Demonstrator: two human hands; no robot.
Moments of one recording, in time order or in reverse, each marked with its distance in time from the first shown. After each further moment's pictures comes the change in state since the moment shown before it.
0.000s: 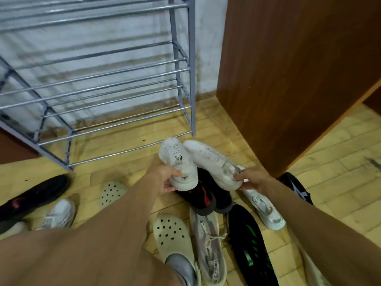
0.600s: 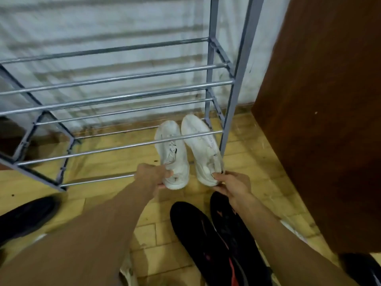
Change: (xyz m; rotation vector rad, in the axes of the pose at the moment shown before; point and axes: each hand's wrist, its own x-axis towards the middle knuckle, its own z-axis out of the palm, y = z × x) left_hand 0.180 0.086 -0.052 -0.156 0.314 0.102; right_hand 0.132 -0.093 0.156 0.398 -0.082 -0.084
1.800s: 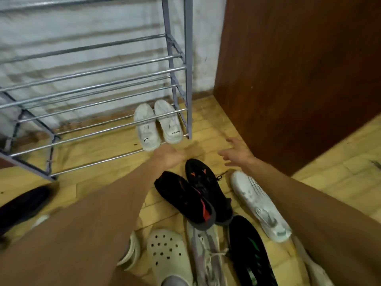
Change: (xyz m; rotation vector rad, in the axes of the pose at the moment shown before) left_hand -0.136 -0.017 0.028 0.772 -0.306 0.385; right_hand -0.118 -0.039 -0.109 -0.571 0.033 -0.153
